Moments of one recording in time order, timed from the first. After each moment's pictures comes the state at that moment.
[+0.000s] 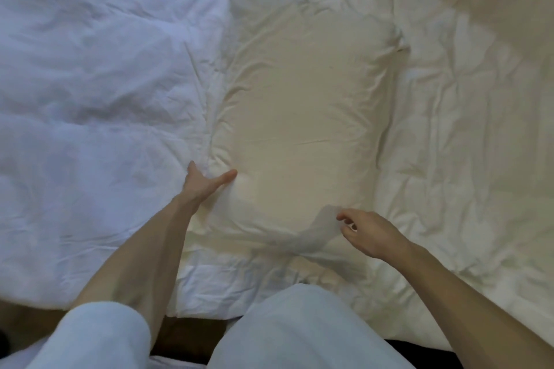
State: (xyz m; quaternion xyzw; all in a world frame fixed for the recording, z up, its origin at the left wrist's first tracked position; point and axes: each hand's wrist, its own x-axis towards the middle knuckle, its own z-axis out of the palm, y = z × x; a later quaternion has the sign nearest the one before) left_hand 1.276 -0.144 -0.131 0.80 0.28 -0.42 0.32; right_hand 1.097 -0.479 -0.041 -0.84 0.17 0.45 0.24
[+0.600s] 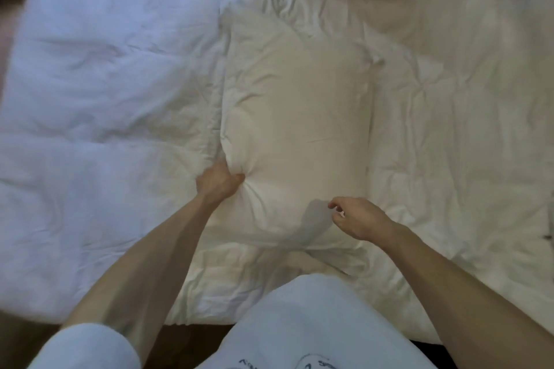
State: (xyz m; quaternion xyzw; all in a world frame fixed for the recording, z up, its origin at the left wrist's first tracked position) left_hand 1.265 -0.187 -0.037 0.92 0.04 -0.36 0.15; right_hand 1.096 -0.456 0.008 -0.86 0.17 0.42 0.23
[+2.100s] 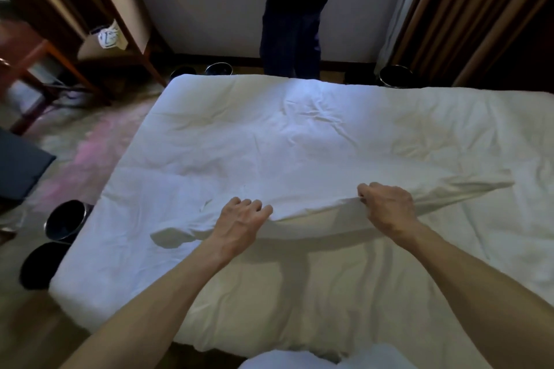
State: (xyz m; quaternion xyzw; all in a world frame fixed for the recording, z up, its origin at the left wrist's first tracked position) left_hand 1.122 -0.110 0.129 0.92 -0.39 0.00 -0.08; right_hand 1.061 -0.435 0.128 -1.00 0.05 0.06 -0.04
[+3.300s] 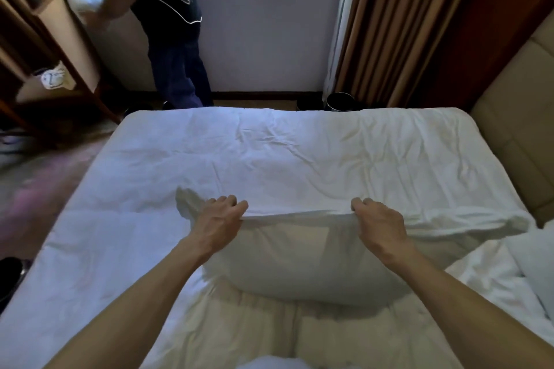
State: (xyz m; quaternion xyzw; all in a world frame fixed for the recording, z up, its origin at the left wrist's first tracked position) left_hand 1.147 -0.163 0.148 0.91 -0.40 0.03 -0.04; right_hand 0.987 -0.477 0.161 -0.99 0.16 0.04 -0.03
